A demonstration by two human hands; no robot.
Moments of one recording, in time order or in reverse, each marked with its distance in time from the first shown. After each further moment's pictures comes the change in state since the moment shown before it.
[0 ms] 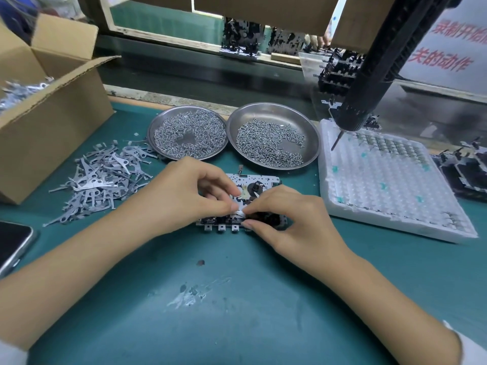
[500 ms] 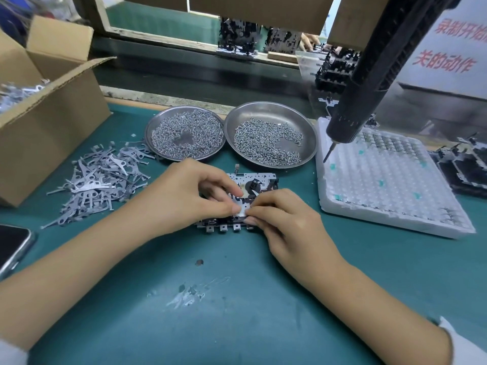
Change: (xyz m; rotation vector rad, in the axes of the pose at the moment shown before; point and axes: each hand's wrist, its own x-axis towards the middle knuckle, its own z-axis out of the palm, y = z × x) left_hand 0.002 -0.003 0.001 -0.005 -0.055 0.020; right_hand -0.011 0.002 0.013 -0.255 0.100 -0.064
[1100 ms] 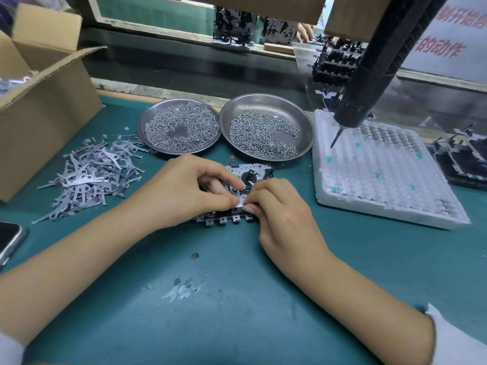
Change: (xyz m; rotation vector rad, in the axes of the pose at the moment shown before) left_hand 0.005 -0.002 0.007 -0.025 0.023 -0.003; right_hand 0.002 -0.006 0.008 -0.093 0.014 0.055
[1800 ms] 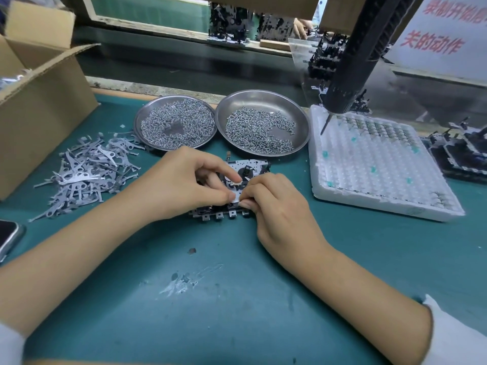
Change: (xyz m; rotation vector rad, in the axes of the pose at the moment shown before) left_hand 0.002 0.004 -0.002 0.052 -0.020 0.012; right_hand 0.000 0.004 -0.001 -0.039 -0.023 -0.049
